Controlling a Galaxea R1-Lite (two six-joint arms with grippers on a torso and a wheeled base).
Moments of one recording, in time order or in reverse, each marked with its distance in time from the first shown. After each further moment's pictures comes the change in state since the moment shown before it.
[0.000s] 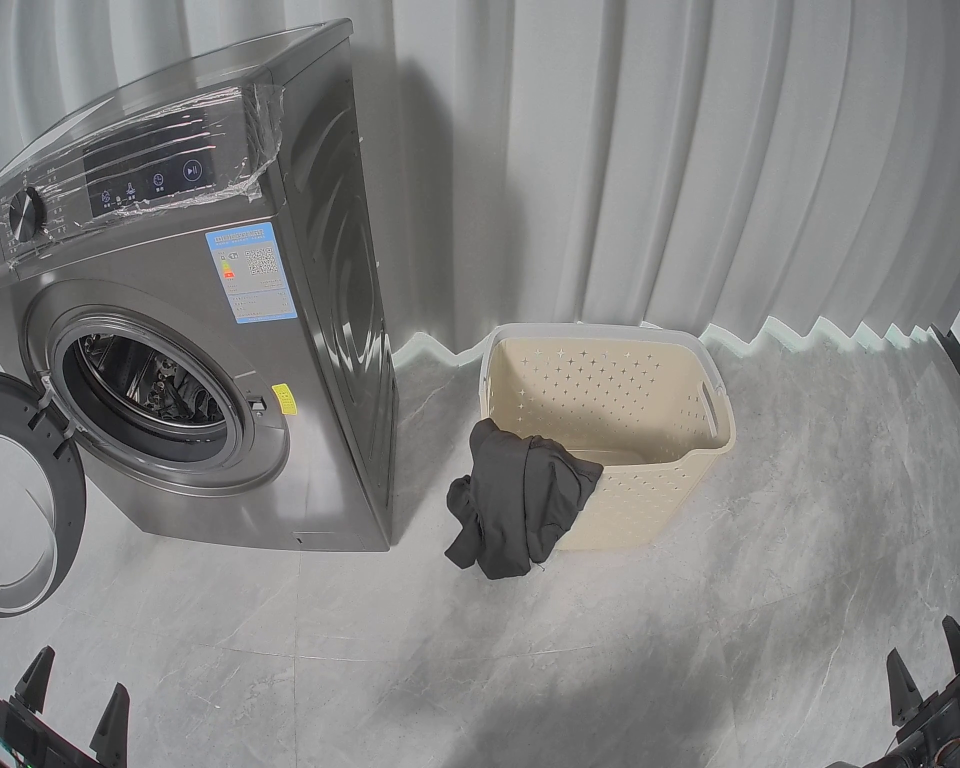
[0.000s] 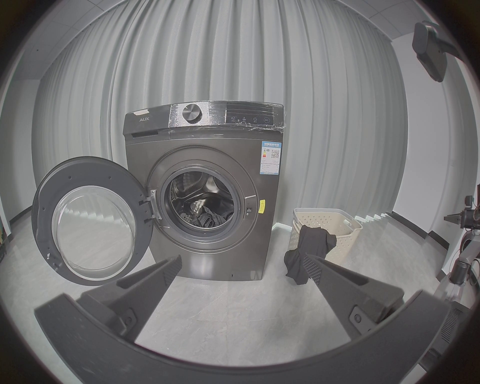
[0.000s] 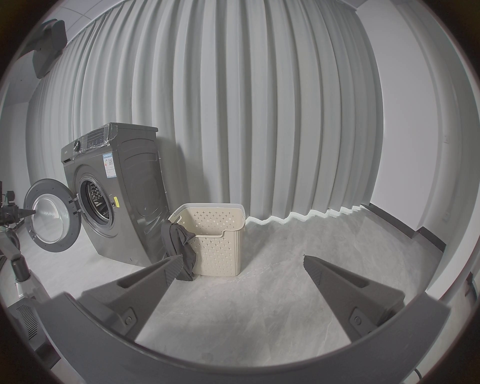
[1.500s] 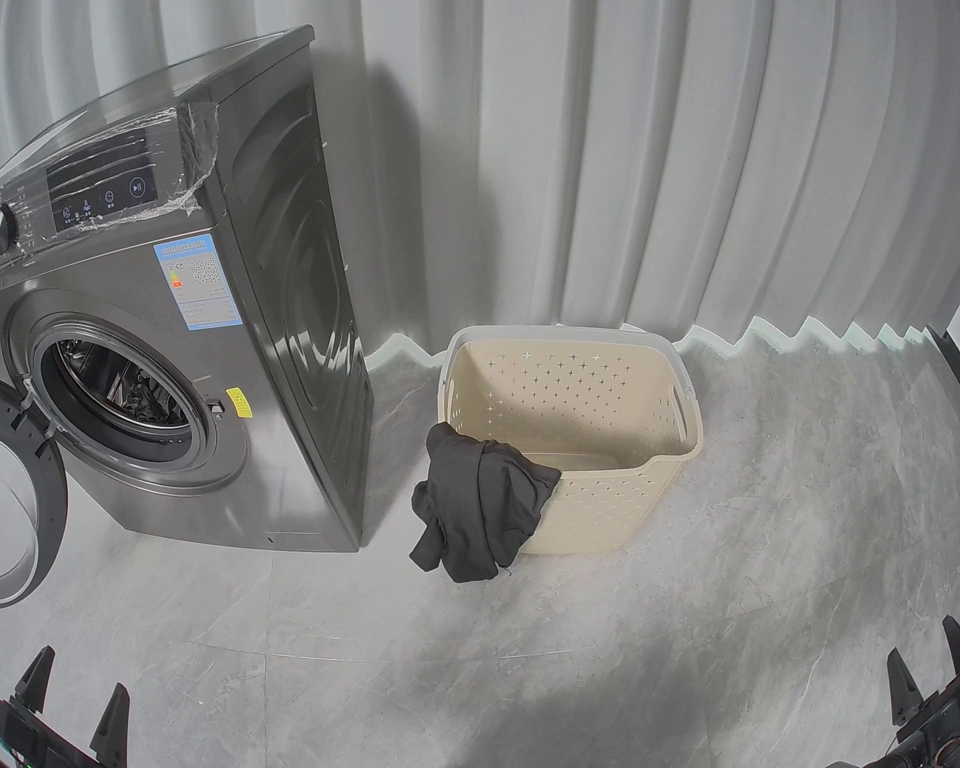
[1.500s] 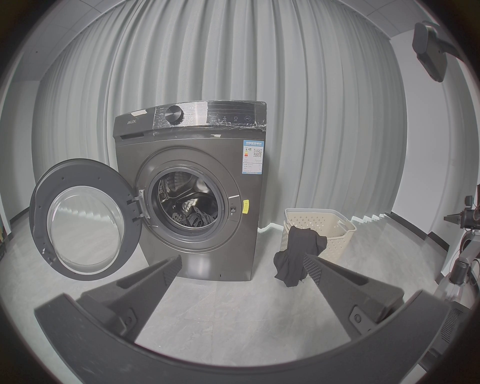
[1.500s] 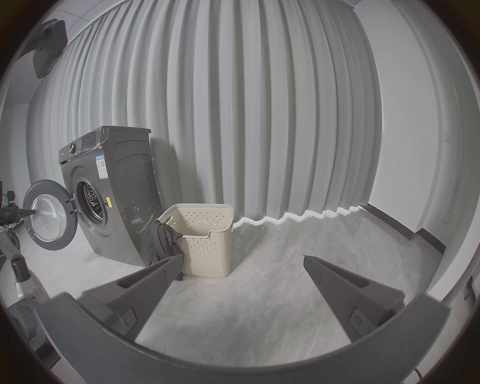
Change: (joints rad) left arm 0.000 0.000 0.000 0.000 0.000 0.000; right arm -0.001 0.000 0.000 0.000 0.000 0.000
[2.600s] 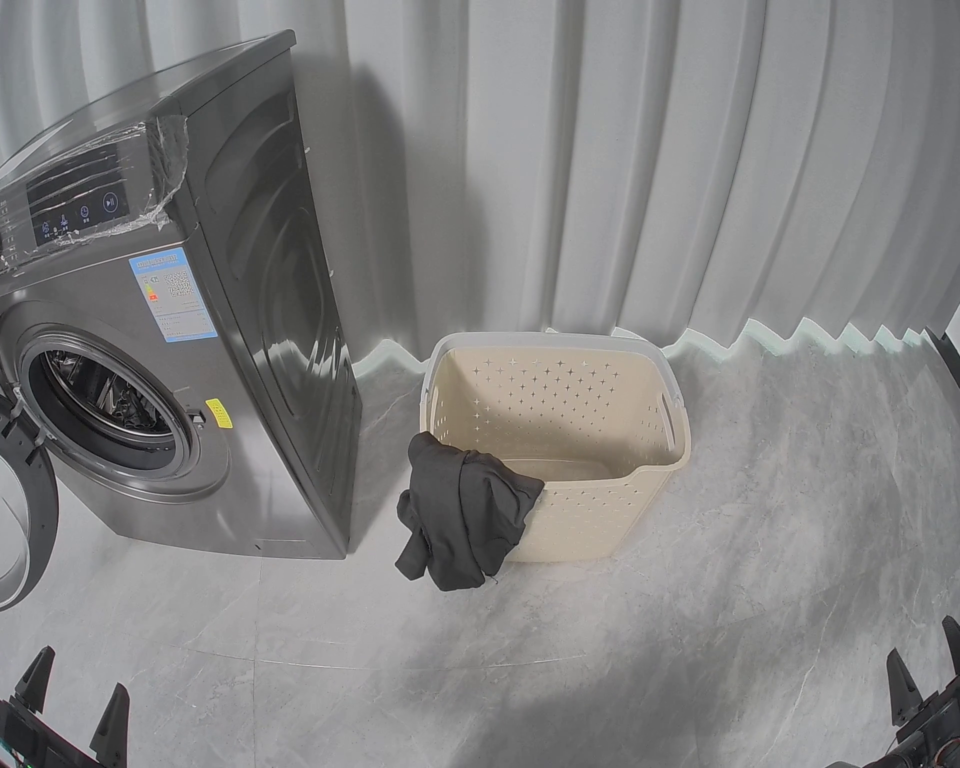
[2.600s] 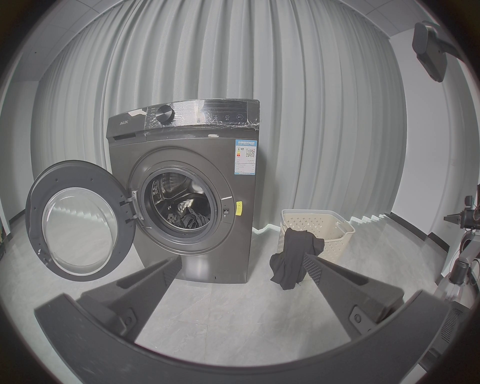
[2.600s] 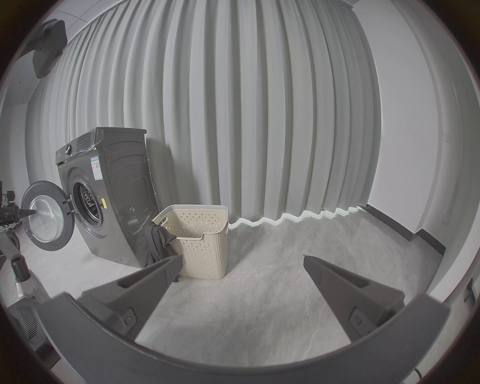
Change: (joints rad) left arm 0.001 0.000 0.000 0.000 0.000 0.000; right arm 0.001 0.000 0.000 0.000 0.000 0.000
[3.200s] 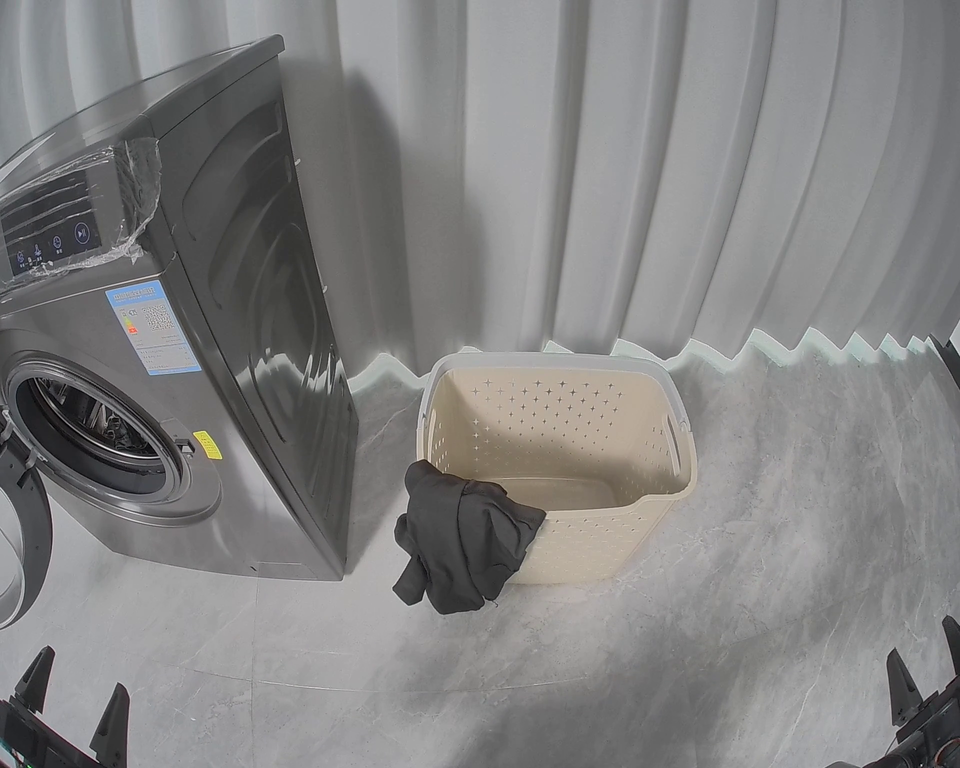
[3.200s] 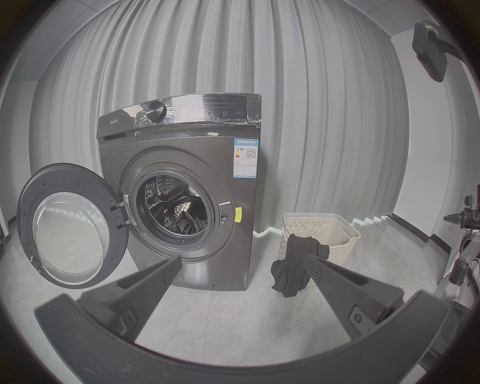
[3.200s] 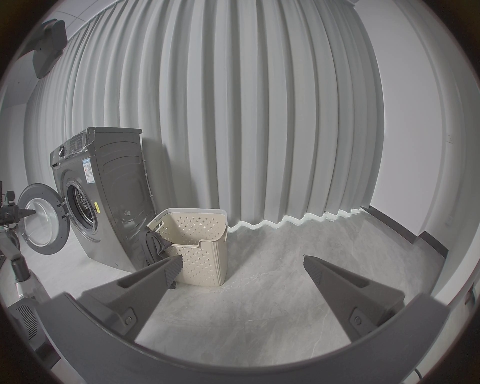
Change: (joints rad) left arm 0.000 0.000 0.000 0.000 0.000 0.000; right arm 0.000 0.000 0.000 0.000 0.000 0.000
